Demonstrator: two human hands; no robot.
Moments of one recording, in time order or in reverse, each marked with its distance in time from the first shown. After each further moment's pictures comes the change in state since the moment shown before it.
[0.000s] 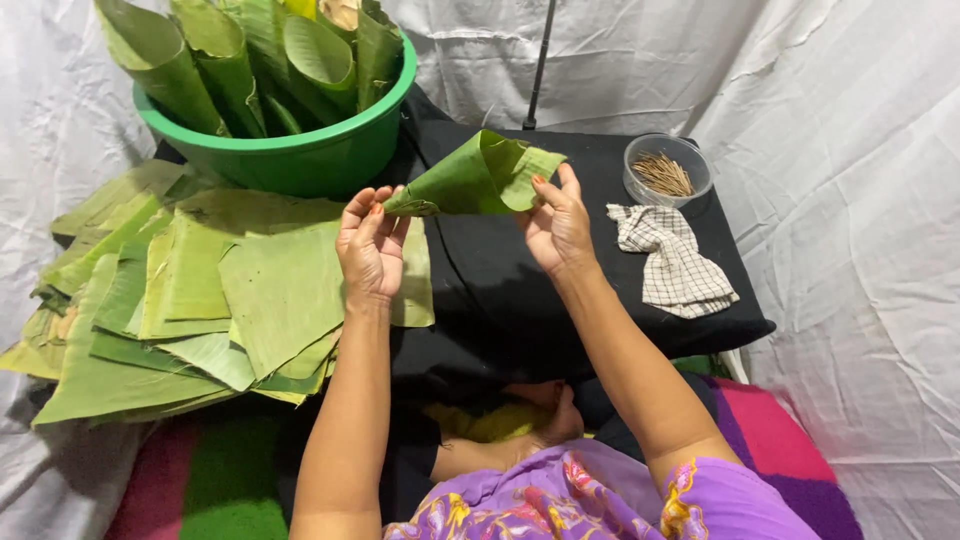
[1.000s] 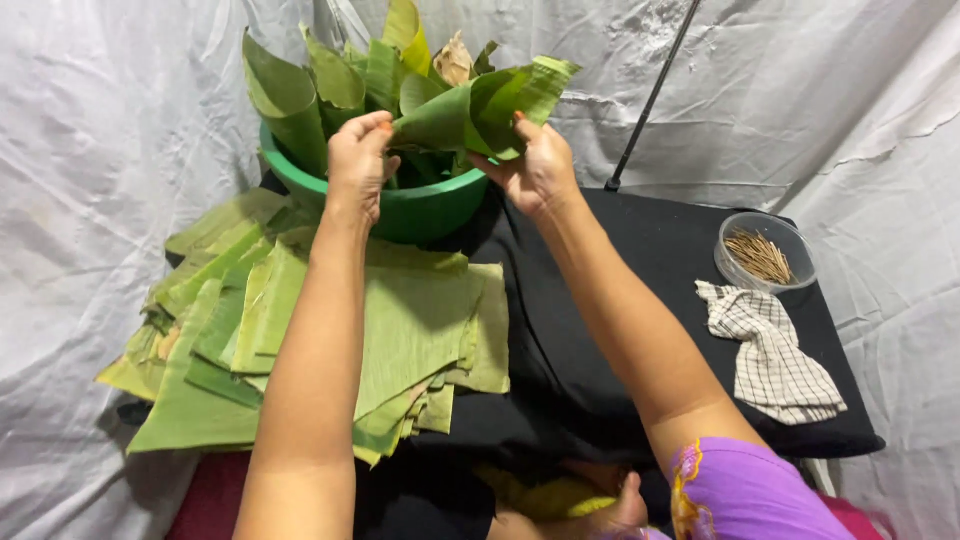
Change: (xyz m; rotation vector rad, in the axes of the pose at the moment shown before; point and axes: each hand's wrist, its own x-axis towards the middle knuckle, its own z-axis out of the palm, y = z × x) left_hand 0.184 0.125 0.022 0.761 0.140 0.134; right_hand 0.110 0.088 0.188 -0.092 -0.222 0.156
